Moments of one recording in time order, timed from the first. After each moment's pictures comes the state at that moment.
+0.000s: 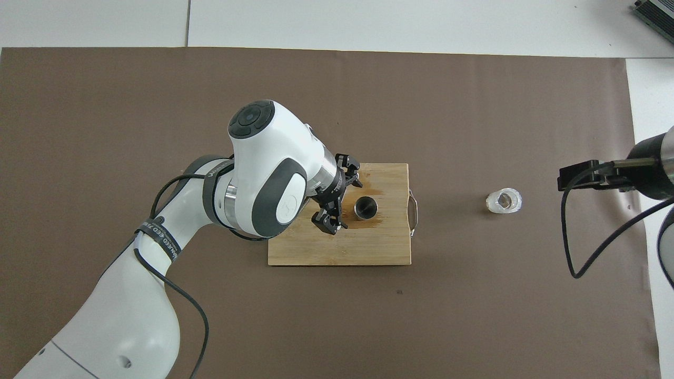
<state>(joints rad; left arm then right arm) -0.43 0.44 -0.20 -1.58 -0.43 2.00 -1.58 0.06 -0.07 -0.02 -1.68 -0.01 1.61 0.05</state>
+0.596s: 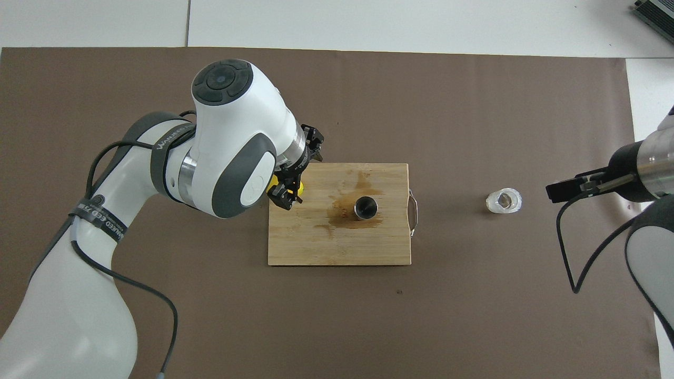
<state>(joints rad) -0.35 0.35 -0.16 -1.48 -0.13 1.82 -1.54 0.05 -0.14 -0.03 -1.92 -0.01 1.83 -0.43</state>
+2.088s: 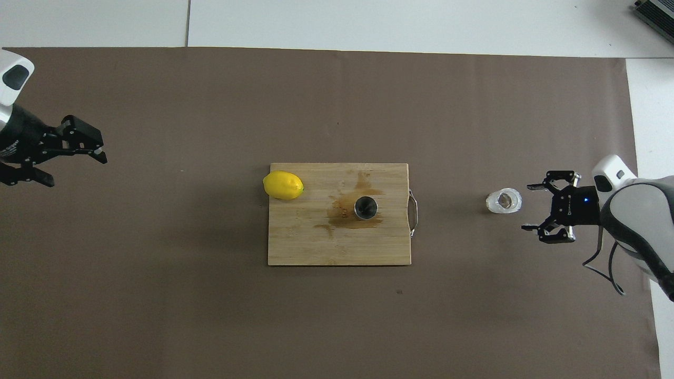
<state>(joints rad) 0.13 0.18 -0.14 -1.48 -0.03 1.48 -0.35 -0.19 0.11 -0.04 -2.22 0.63 2.18 -1.97</state>
